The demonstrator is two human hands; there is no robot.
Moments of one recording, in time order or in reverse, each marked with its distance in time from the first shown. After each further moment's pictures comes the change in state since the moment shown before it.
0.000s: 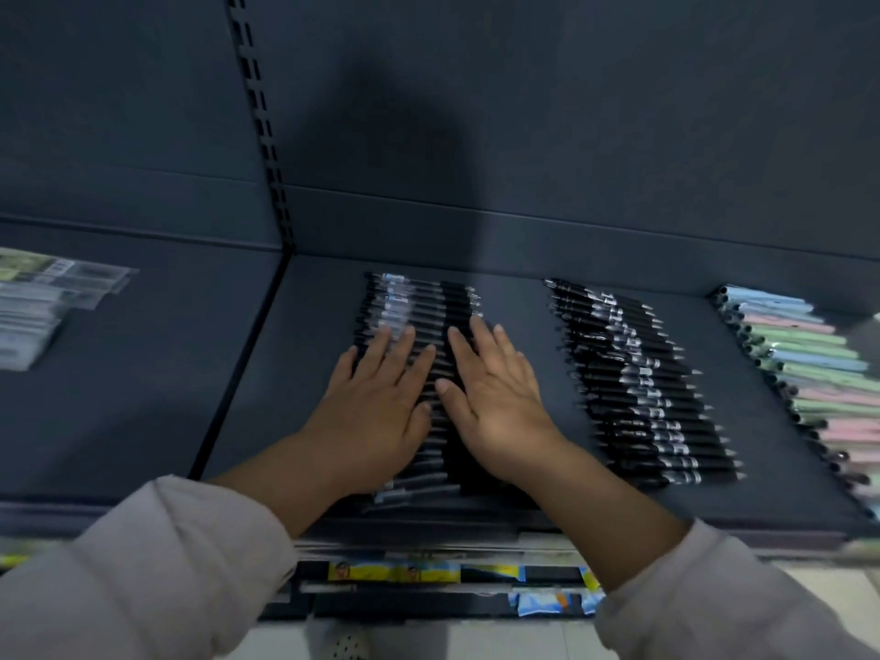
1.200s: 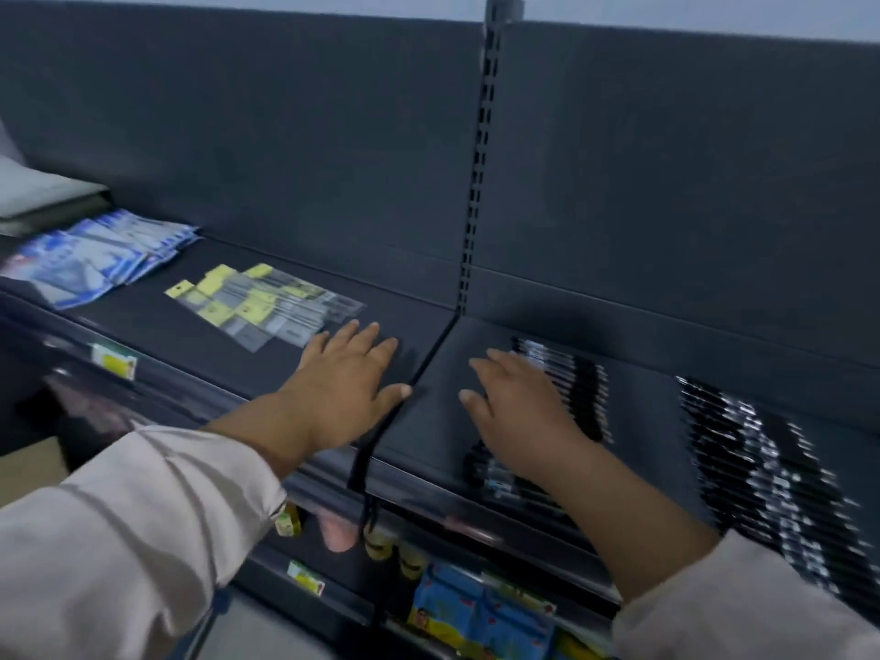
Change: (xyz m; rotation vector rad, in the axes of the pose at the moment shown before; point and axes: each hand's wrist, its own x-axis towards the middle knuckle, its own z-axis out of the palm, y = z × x) left_hand -0.134 -0.066 -0.073 0.123 0.163 -0.466; right_hand -0.013 -0.108 -0.022 -0.120 -0.007 -0.373
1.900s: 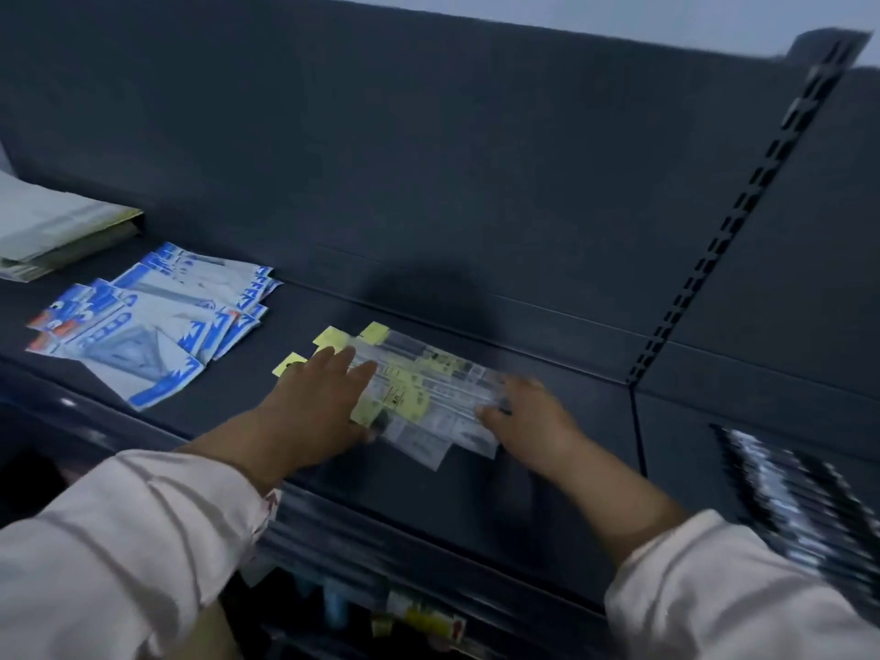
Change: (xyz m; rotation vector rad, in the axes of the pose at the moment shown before) left_hand 0.102 -0.323 0.022 0.074 -0.064 0.052; right_hand 0.235 -0.185 0.076 0.287 0.030 0.243
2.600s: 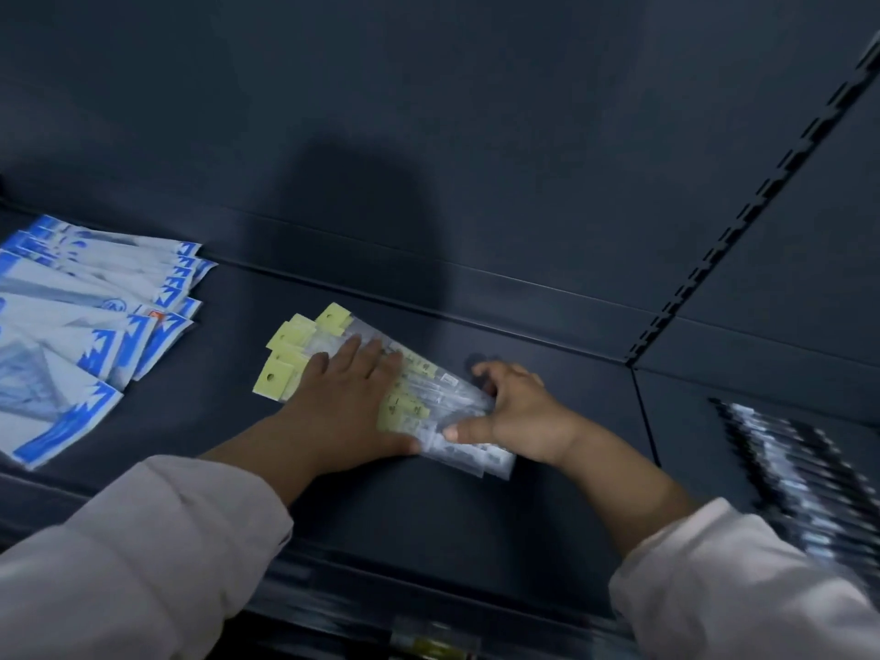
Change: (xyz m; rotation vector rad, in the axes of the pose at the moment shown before) left_hand 0.072 0.006 0.035 -0.143 -0.008 0.181; right_hand 0.044 0.000 0.011 -0.004 -0.158 0.134
